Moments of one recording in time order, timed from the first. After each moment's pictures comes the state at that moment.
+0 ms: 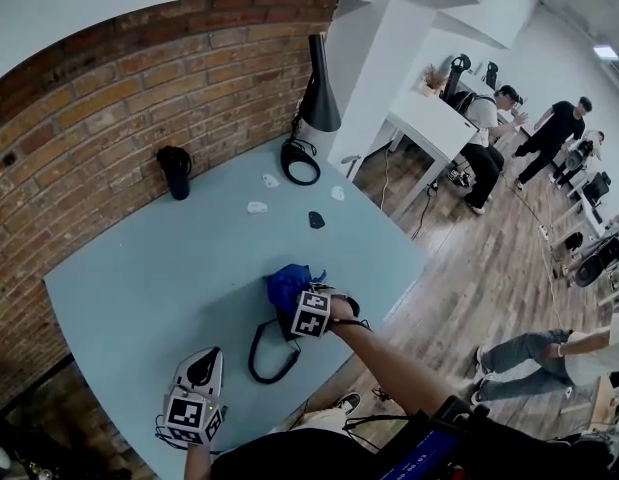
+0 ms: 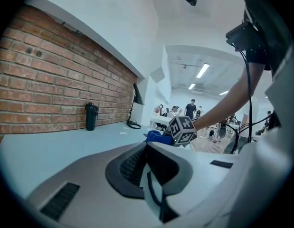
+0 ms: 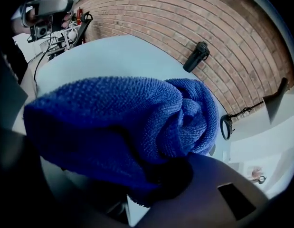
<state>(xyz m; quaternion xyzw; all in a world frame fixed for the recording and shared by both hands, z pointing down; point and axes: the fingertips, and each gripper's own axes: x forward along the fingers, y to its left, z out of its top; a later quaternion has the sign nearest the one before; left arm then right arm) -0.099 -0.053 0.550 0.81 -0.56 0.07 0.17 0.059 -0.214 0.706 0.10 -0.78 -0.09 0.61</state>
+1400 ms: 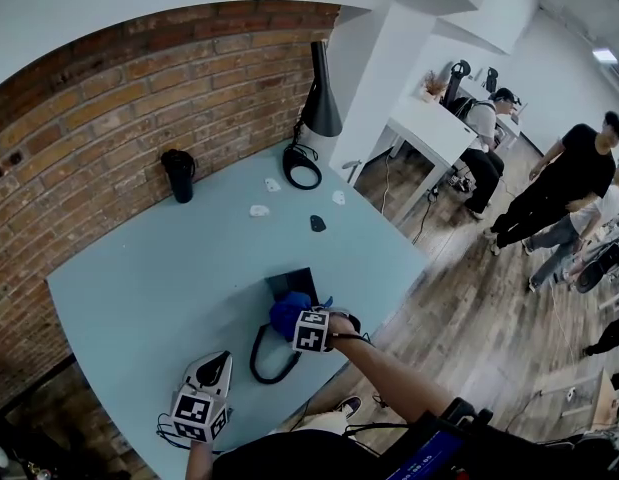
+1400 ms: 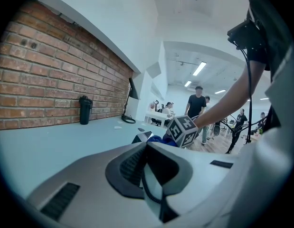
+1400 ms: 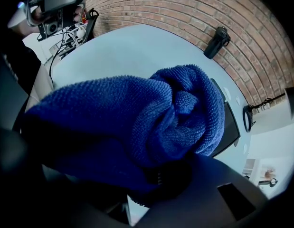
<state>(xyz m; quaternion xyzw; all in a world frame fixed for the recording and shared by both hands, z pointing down) -0.083 -0.048 0.568 0.83 -0.53 0.08 0.18 0.077 -0.149 0.736 0.03 -0.75 -0.03 0.66</state>
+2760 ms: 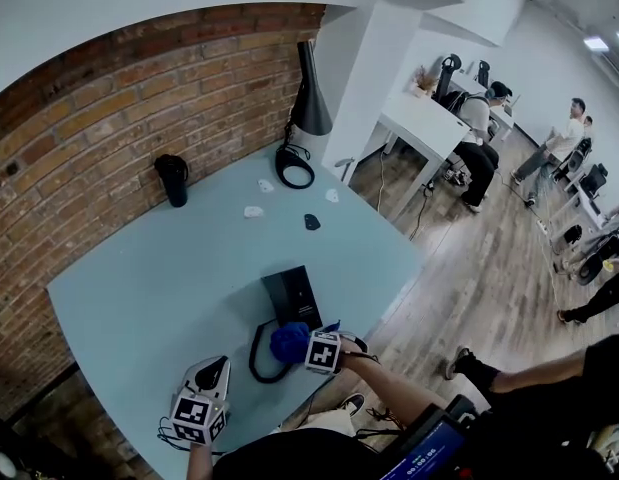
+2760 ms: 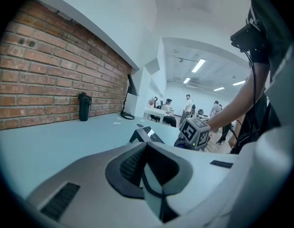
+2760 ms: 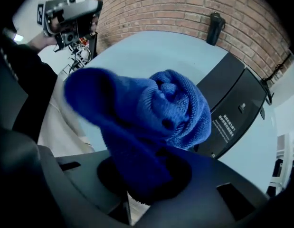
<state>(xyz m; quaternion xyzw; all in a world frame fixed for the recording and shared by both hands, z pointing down) -0.083 -0.036 0.578 0.83 -0.52 0.10 0.19 0.102 -0.070 0.752 0.01 -0.78 0.09 0.62</state>
